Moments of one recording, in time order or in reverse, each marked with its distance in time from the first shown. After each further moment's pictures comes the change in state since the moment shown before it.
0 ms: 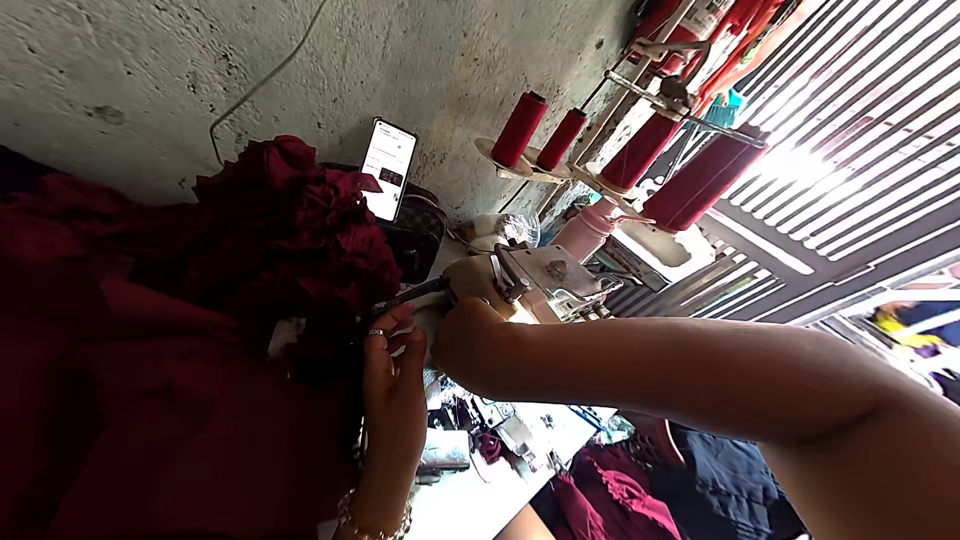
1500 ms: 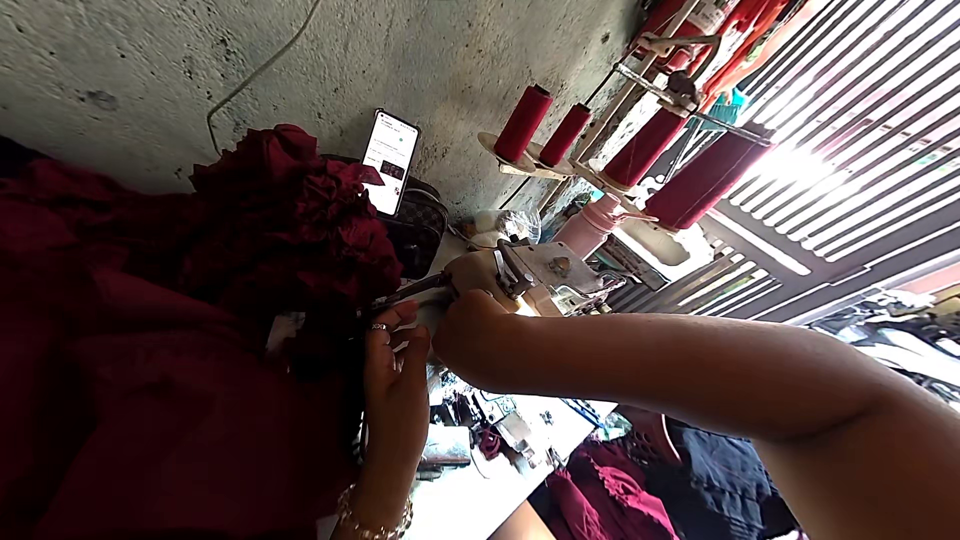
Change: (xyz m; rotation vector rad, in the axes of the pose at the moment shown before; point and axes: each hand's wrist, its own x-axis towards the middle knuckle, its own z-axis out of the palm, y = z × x) left_hand 0.000 0.001 0.001 -0.015 -0.001 -0.007; right_hand 0.004 0.001 -0.001 -0.003 -0.011 0.022
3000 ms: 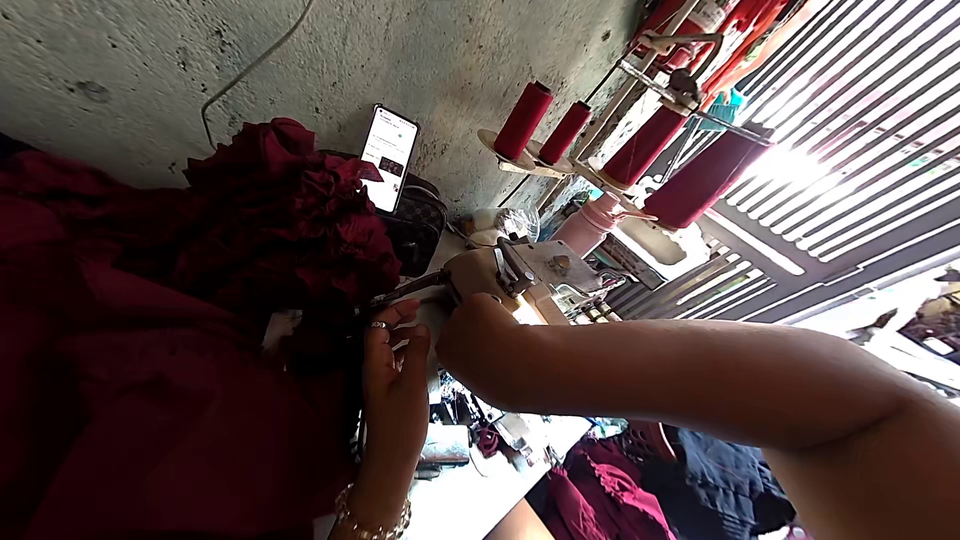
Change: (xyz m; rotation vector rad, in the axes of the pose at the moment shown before) left_hand -0.001 0.000 0.000 0.021 -0.004 -0.005; right_hand -0.015 -0.005 -0.001 -0.021 -0.014 0.008
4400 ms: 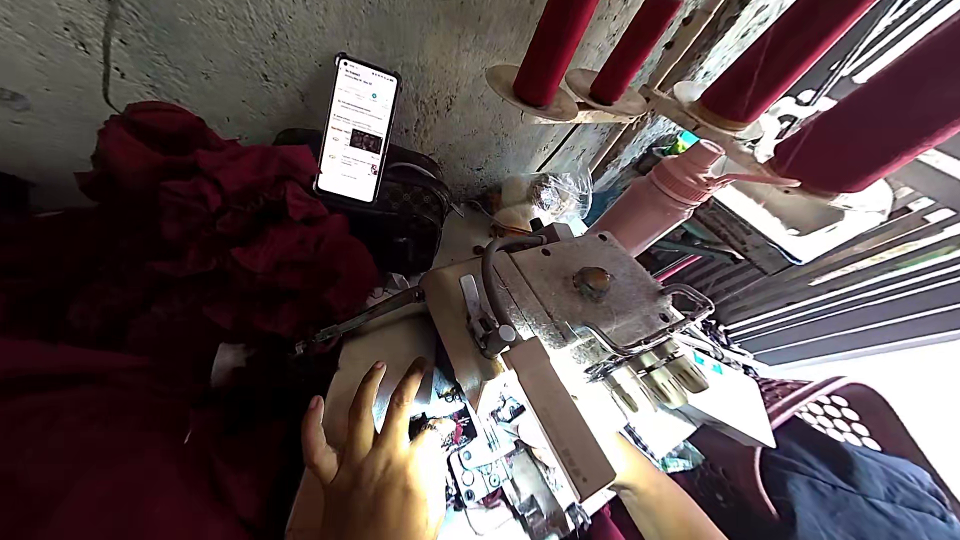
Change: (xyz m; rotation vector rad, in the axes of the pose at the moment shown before) left_hand -0.026 -0.018 0.008 1.477 -0.275 0.593; right_hand 0.074 0.027 0.255 2.309 0.435 -0.470
